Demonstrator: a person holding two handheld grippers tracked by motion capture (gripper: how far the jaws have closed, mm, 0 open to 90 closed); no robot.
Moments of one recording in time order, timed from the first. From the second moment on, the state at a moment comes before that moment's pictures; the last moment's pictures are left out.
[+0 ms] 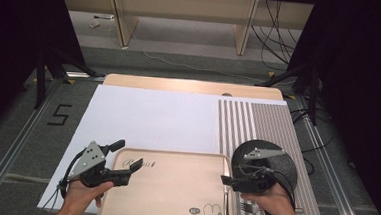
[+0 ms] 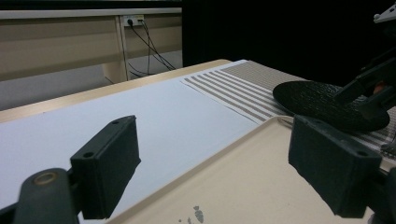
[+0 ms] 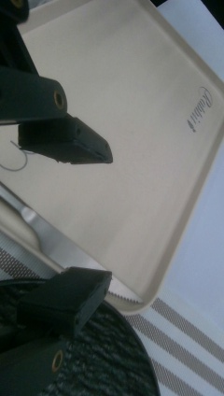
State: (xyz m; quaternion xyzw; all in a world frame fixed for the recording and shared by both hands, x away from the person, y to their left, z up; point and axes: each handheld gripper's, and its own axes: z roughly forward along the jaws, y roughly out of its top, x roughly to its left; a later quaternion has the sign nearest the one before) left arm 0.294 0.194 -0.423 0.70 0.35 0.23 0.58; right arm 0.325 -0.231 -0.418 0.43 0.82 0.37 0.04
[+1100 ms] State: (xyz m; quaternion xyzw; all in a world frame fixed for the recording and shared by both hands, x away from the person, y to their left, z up) left arm 0.294 0.194 -0.423 0.70 0.35 0.23 0.58; right arm 0.292 -0.273 -0.411 0.46 0.79 0.40 0.08
